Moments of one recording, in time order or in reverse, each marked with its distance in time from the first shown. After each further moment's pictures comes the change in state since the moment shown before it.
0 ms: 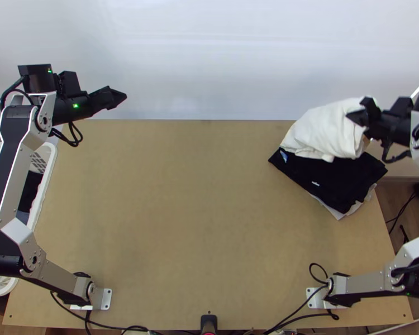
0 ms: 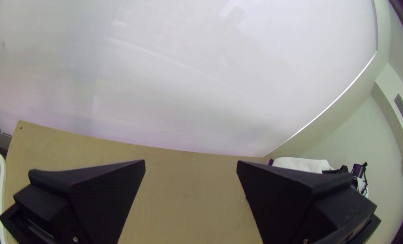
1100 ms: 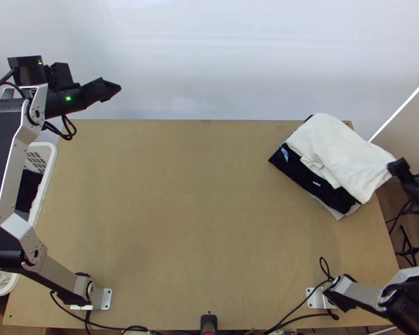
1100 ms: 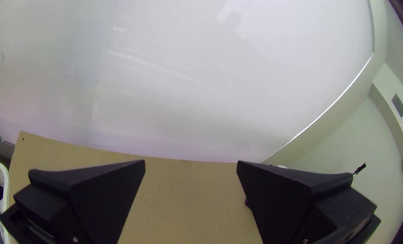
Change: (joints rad) left arm 0.027 0.038 0.105 -0.034 0.023 0.013; right arm -0.473 -0.221 -0.606 0.336 0.146 -0.304
